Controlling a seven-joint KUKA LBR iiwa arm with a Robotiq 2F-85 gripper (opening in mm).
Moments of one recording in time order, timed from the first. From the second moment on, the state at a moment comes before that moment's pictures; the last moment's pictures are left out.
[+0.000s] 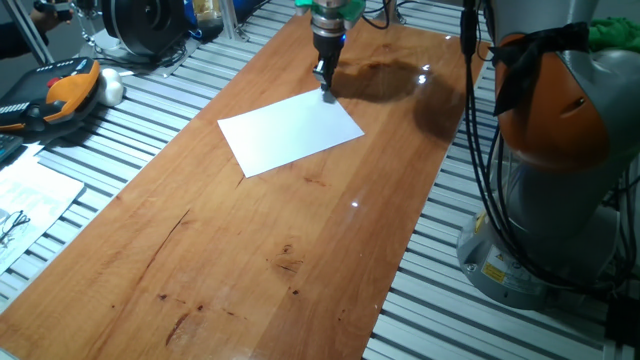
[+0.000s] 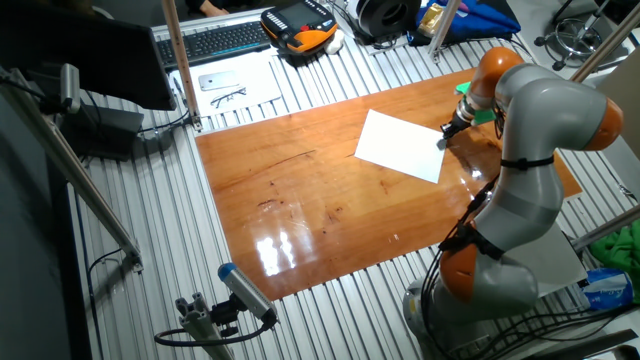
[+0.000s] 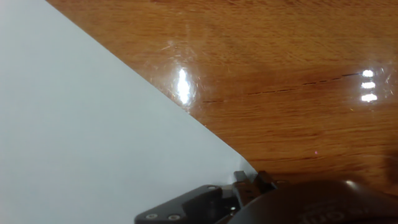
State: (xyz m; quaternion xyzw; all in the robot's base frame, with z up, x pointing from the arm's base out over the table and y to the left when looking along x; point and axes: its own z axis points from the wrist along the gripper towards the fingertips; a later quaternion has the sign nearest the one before) arm 0.539 -0.305 0.029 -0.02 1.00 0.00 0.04
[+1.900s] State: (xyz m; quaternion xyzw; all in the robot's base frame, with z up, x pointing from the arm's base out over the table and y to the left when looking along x) arm 0.515 -0.306 0.148 0.00 1.00 -0.03 0.02
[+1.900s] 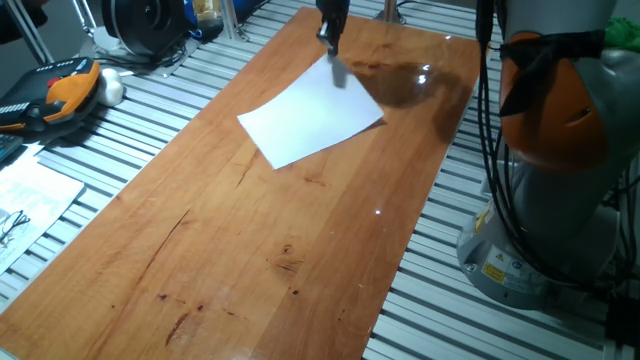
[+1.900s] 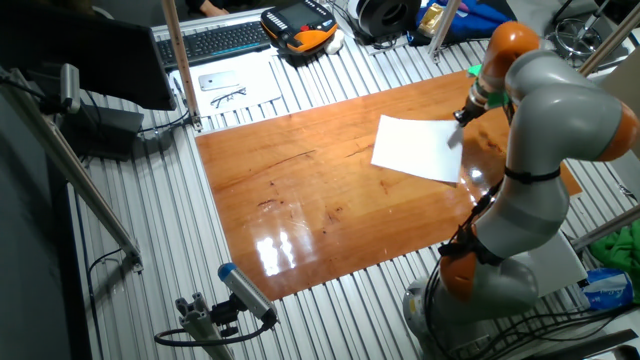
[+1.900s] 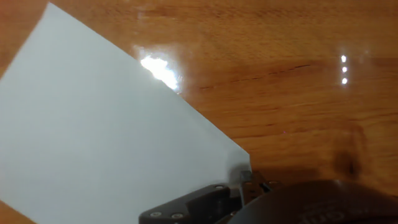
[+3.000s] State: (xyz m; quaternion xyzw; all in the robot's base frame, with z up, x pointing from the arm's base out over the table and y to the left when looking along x) arm 0.467 -0.318 0.210 0.04 1.00 -0.04 0.03
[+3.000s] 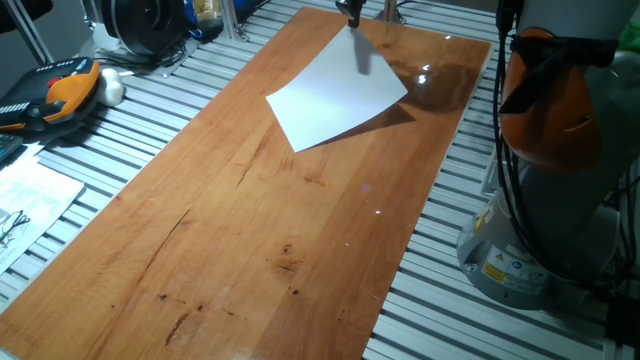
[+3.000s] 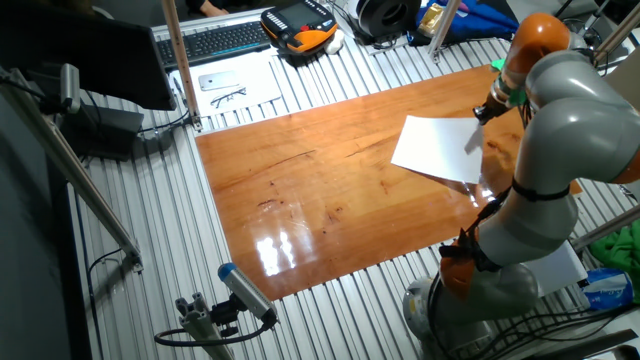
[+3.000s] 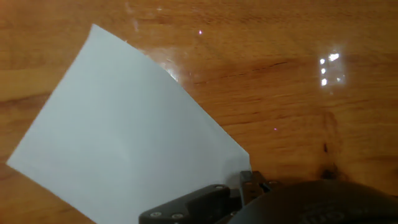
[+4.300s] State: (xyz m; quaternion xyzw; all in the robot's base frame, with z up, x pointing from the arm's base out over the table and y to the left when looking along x) arm 0.461 -0.300 0.220 0.04 1.00 -0.04 0.02
